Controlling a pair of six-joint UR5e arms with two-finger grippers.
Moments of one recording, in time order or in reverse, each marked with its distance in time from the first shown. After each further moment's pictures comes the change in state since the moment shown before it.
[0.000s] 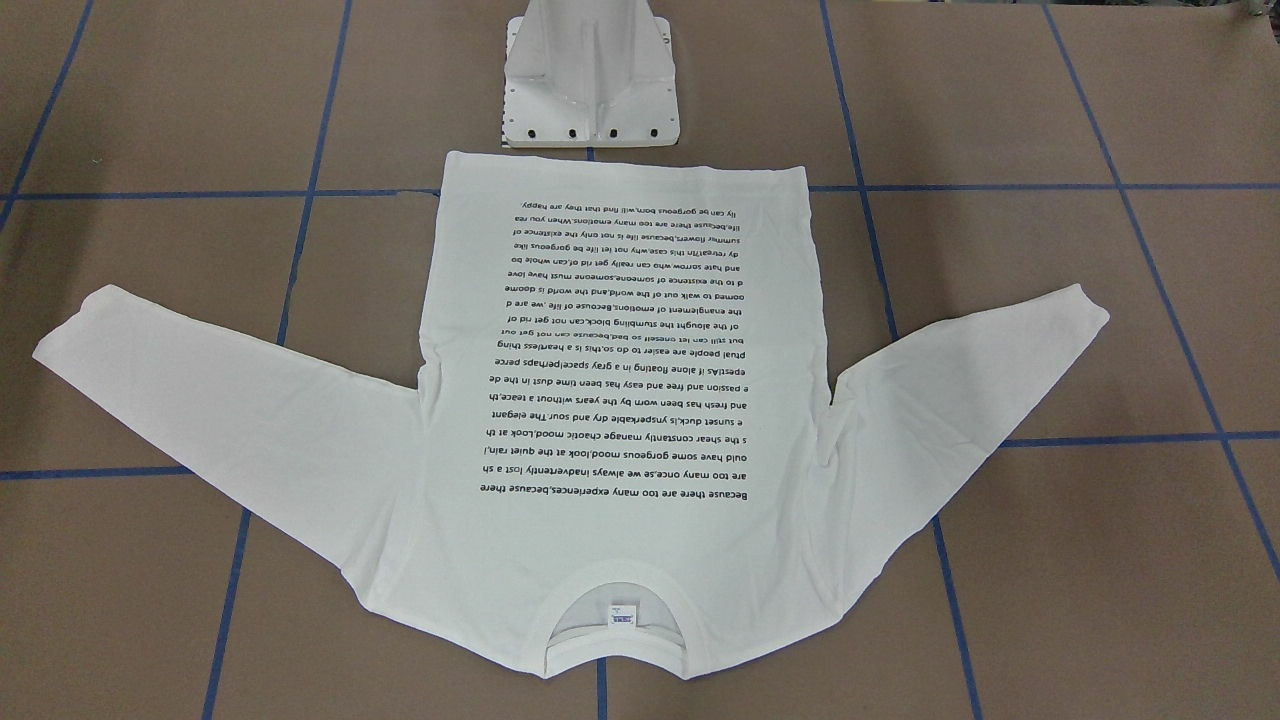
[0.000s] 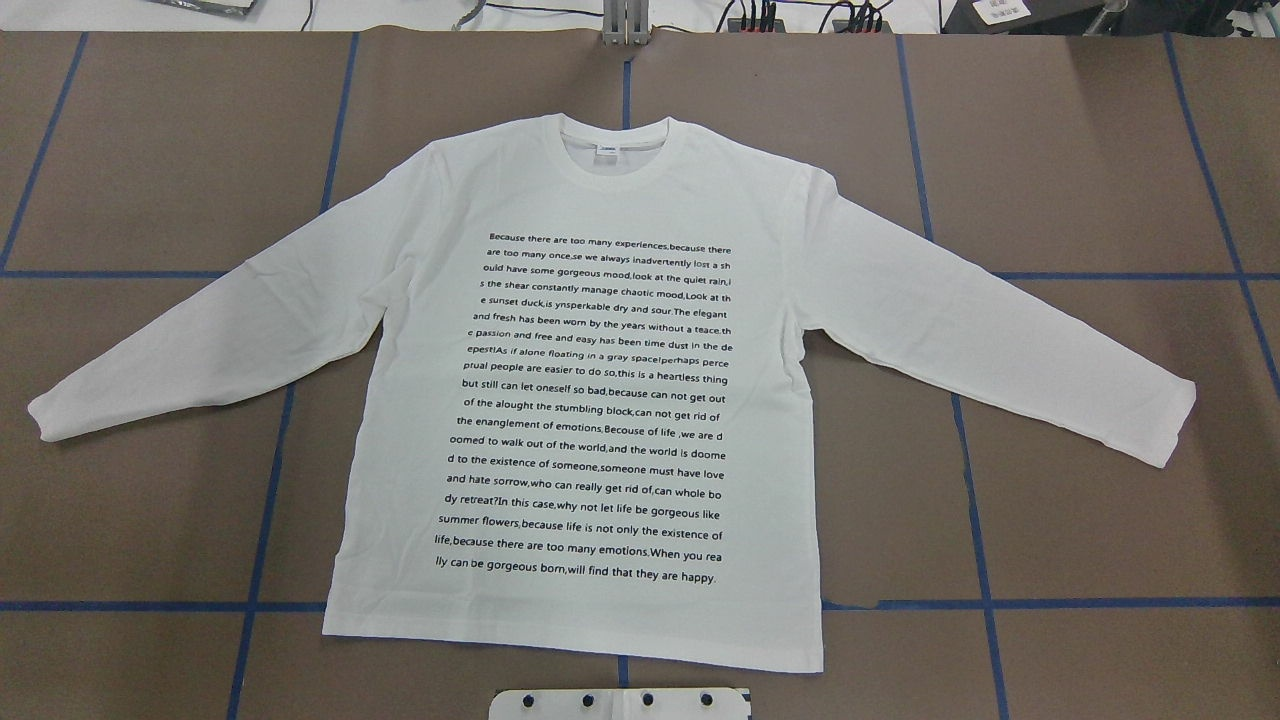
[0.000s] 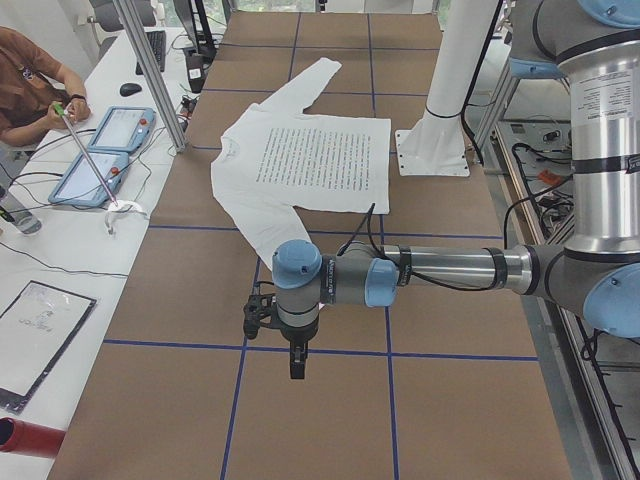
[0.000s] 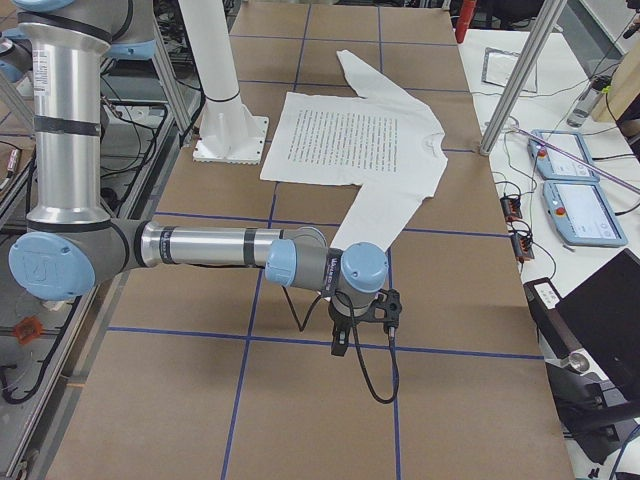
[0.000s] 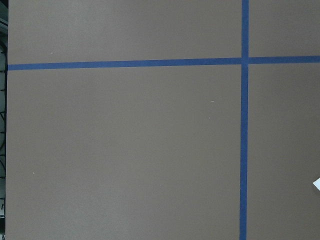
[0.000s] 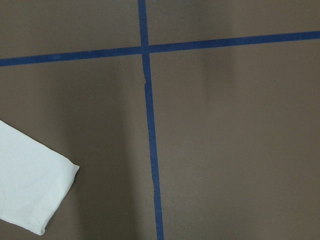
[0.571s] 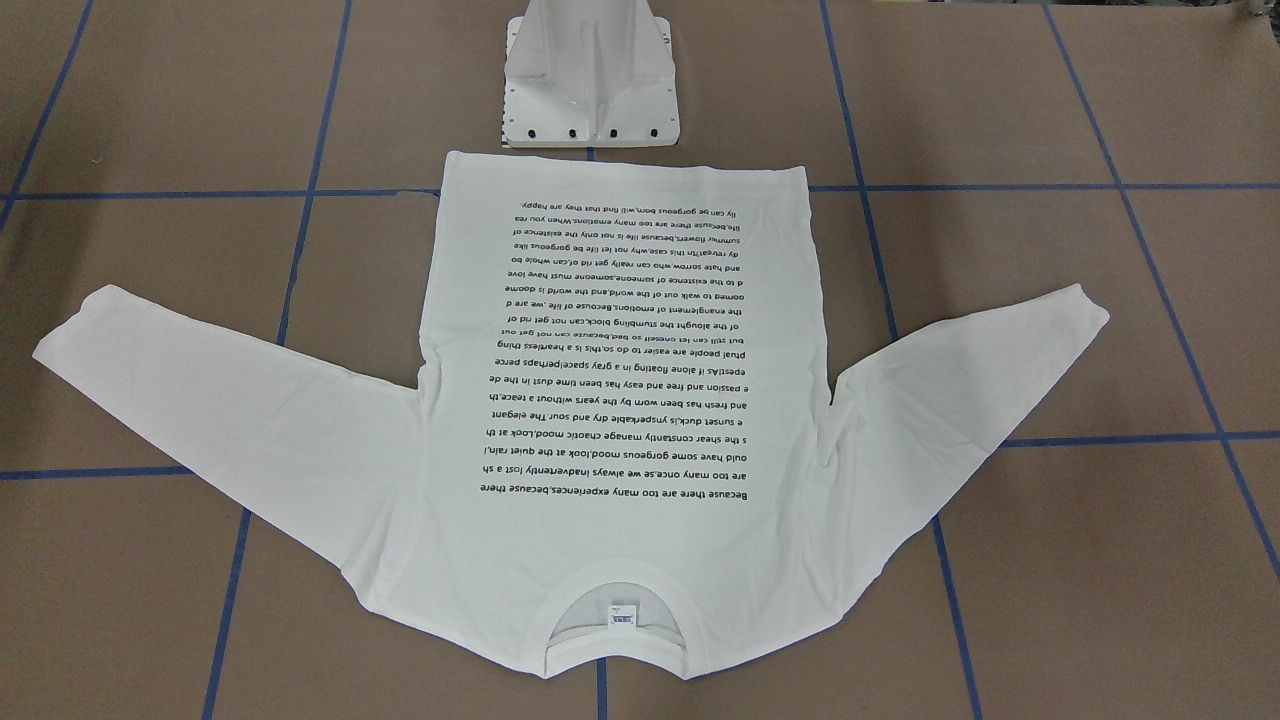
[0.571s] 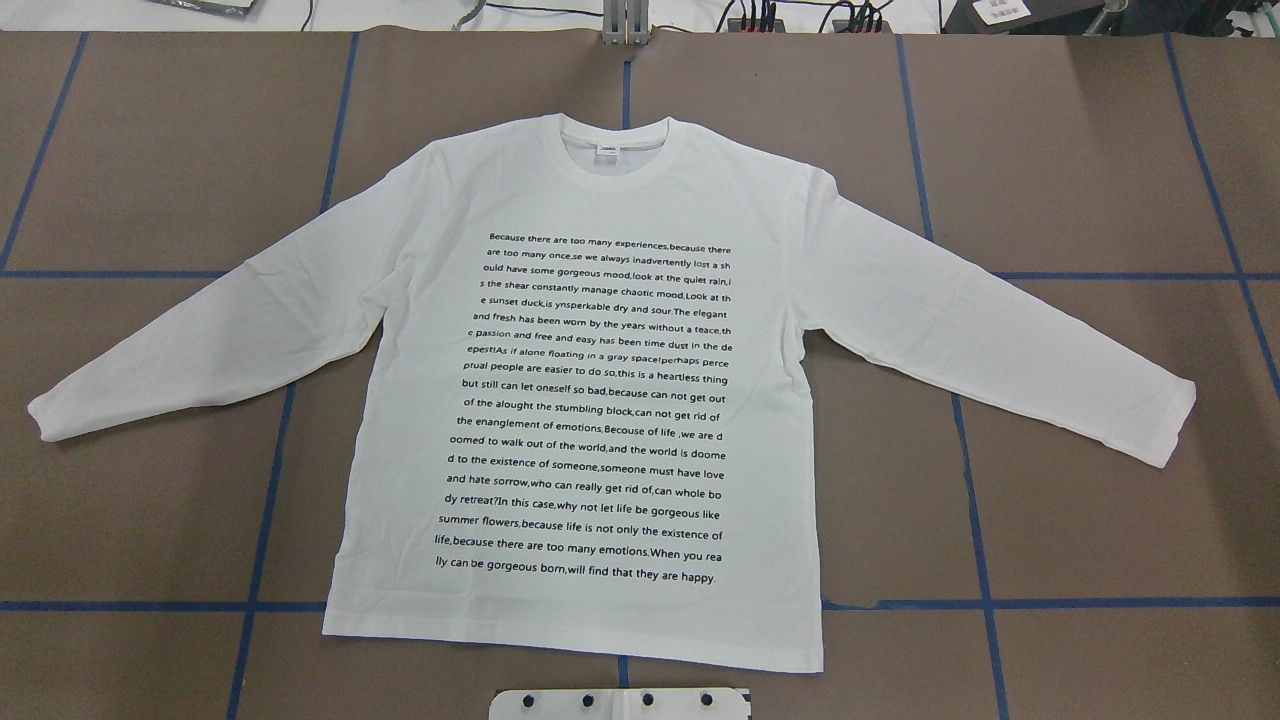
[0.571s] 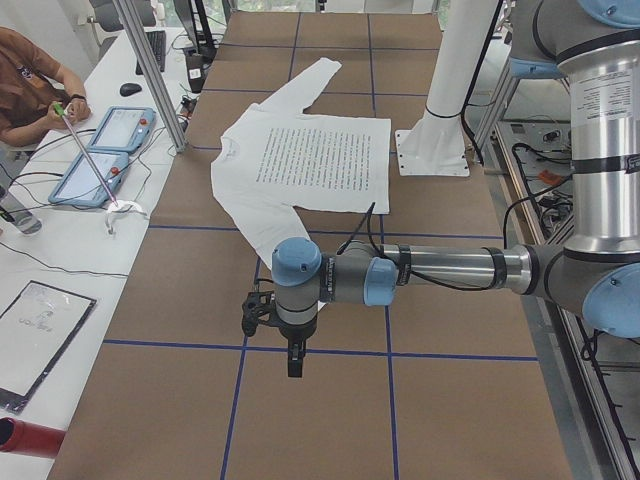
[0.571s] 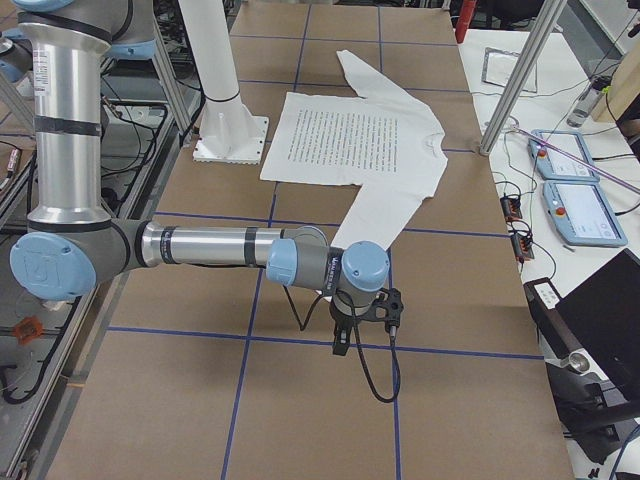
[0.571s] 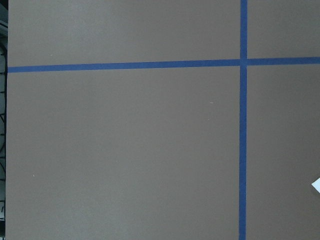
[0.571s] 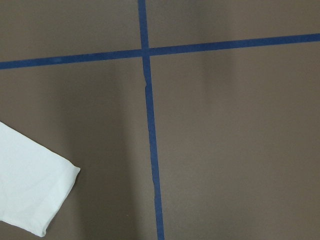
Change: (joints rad) left arm 0.000 -0.007 -0.005 -0.022 0.000 0.001; right arm 0.001 0.008 0.001 0.001 -0.001 0.003
